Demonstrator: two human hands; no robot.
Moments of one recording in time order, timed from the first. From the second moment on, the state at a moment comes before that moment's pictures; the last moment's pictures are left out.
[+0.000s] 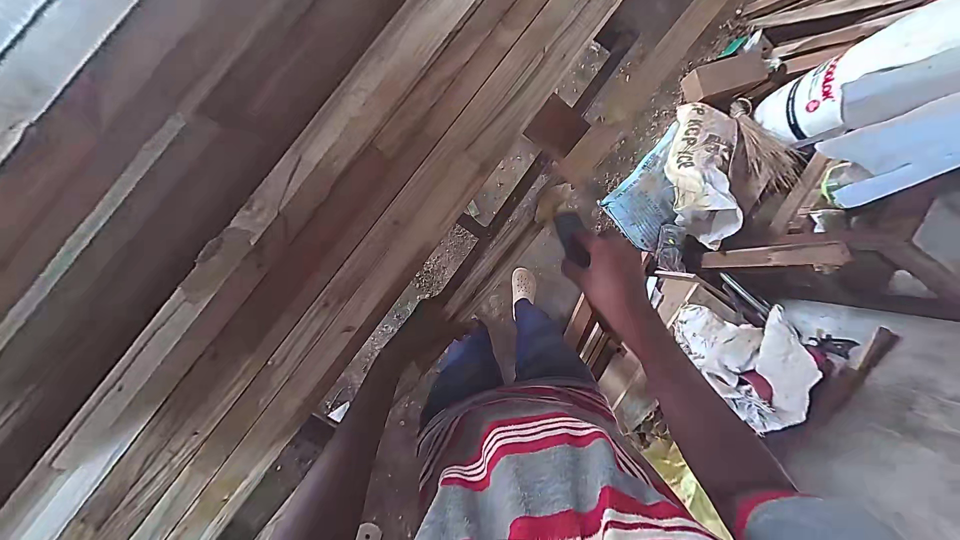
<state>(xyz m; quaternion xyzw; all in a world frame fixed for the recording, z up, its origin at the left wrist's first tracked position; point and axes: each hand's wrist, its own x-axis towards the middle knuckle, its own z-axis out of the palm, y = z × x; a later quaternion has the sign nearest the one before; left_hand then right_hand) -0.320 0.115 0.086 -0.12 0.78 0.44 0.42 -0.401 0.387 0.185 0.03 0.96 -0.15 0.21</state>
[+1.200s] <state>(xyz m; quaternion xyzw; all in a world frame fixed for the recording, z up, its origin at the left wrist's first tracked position) -0.294 0.085 0.084 -0.15 0.68 0.51 0.50 -0.337 0.328 0.173 0.00 0.94 -0.12 0.32</state>
